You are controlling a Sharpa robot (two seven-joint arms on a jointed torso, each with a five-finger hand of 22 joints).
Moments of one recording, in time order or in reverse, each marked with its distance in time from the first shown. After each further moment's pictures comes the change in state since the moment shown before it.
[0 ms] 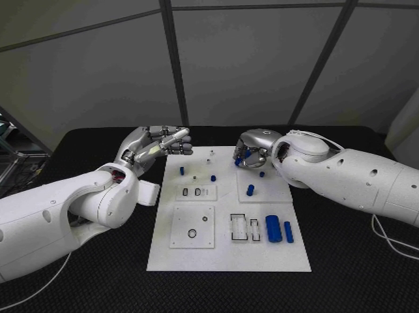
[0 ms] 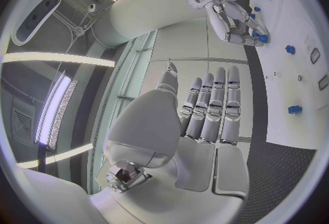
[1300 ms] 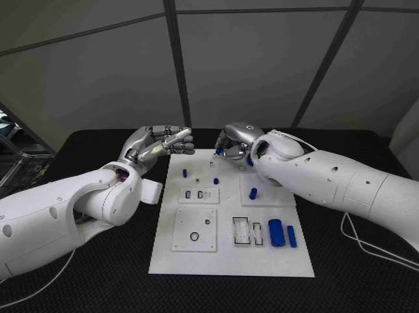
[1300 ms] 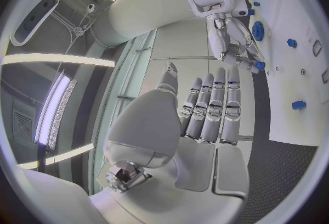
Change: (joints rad) left arm 0.014 0.013 0.000 -0.026 0.000 0.001 -0.001; left_hand 0.000 0.000 0.000 0.000 0.000 0.000 0.000 -0.004 0.000 -0.003 0.003 0.000 0.000 0.000 0.000 -0.003 0.001 0.000 0.000 0.000 0.000 -0.001; right arm 0.002 0.214 0.000 -0.223 0.047 -0.177 0.058; right_hand 0.001 0.001 0.014 0.003 0.000 0.003 -0.003 0.000 -0.002 0.000 0.000 0.000 -0.001 -0.003 -0.004 0.000 -0.004 0.000 0.000 0.000 0.004 -0.002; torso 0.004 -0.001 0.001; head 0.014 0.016
